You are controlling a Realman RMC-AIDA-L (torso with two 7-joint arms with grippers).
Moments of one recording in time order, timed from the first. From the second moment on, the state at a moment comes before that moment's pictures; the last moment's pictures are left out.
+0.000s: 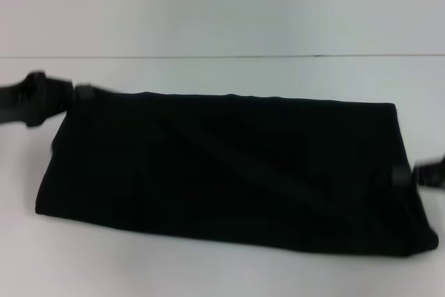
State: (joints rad) left arm -0.68 -1.84 0.13 0.44 2.36 1.60 -2.30; right arm 0.63 1.86 -0.29 -0.45 -2.41 -1.73 2.21
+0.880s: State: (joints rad) left arm -0.80 -1.97 0.16 0.44 2.32 1.07 -2.14; right arm 0.73 2.00 -0.26 -0.40 -2.17 -1.11 2.16
